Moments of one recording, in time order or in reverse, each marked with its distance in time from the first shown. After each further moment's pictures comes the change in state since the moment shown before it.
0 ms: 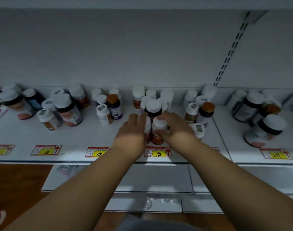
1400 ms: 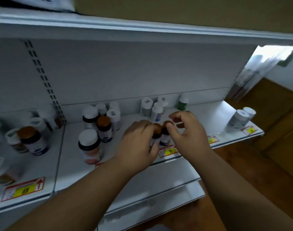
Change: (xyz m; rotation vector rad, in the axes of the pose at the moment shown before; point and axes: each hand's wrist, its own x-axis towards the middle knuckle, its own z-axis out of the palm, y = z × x) left_hand 0.103 0.508 0.075 -0.395 0.082 0.465; right_hand -0.200 0.286 -0.397 -0.164 0.558 0.197
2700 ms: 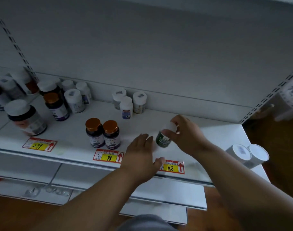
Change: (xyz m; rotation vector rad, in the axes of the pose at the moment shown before) left_hand 0.113 0.113 0.243 0.198 -0.149 -0.616; right_hand 0.151 0.271 -0.045 -0.079 -0.630 -0.203
